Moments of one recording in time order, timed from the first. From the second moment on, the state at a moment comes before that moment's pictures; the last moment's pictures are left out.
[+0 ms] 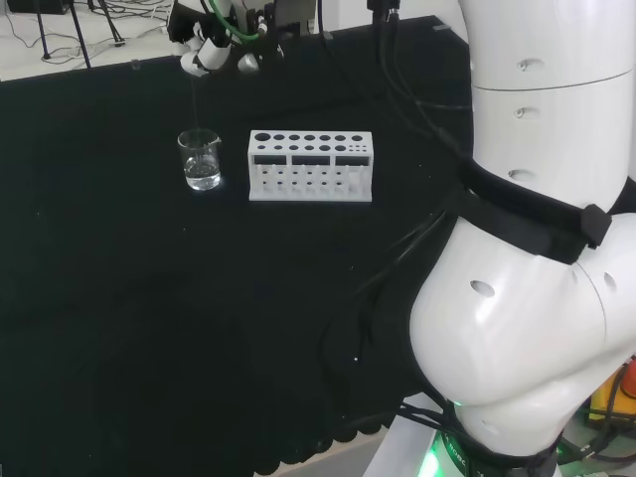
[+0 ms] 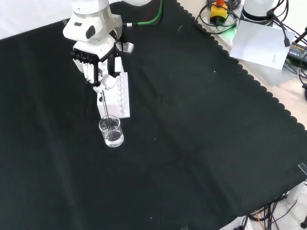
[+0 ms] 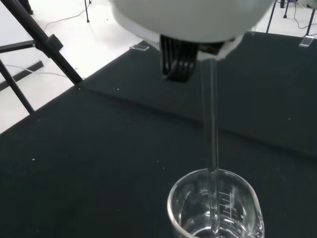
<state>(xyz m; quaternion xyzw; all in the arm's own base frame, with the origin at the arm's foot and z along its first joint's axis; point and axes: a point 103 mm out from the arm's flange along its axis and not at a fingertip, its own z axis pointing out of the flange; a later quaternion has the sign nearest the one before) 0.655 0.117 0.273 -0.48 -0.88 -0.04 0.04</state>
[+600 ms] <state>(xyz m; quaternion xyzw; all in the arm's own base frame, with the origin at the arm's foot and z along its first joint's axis) 0.641 0.095 0.270 -0.49 -0.87 -0.04 0.05</state>
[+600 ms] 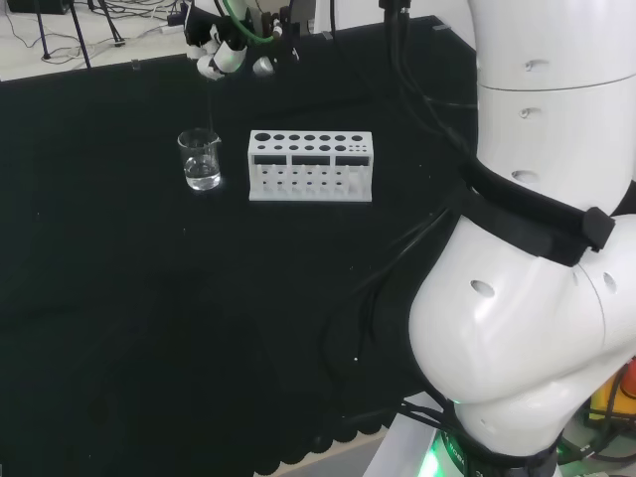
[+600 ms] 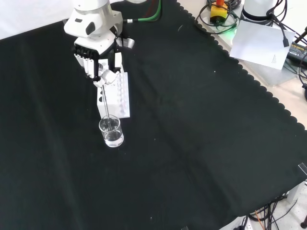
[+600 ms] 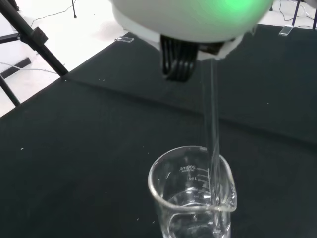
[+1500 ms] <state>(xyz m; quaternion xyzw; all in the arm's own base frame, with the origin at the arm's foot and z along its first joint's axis) 0.664 0.144 0.271 -0.47 -0.88 -0.03 0.03</state>
